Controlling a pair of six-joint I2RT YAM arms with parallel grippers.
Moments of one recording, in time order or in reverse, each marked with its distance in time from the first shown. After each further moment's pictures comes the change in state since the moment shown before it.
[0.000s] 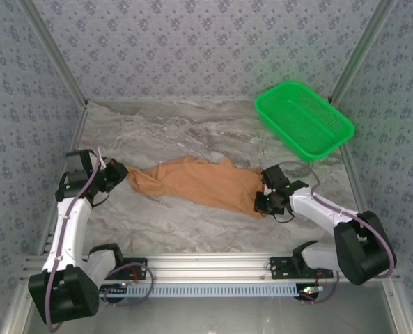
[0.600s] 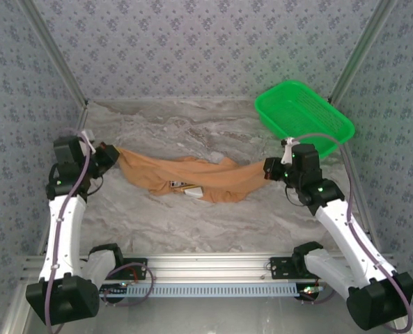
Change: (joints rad) left arm 0.000 -0.010 0.200 0.024 -0.081 -0.065; right arm -0.133 -0.344 0.226 0.101 -0.025 -0.089
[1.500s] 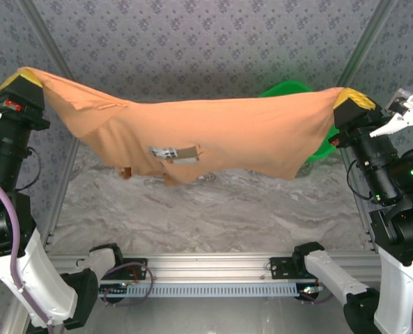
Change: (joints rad) left arm 0.026 0.145 1.247 -0.283 -0.171 0.098; right arm -0.063 -0.047 0.930 -0.161 0.156 -0.190
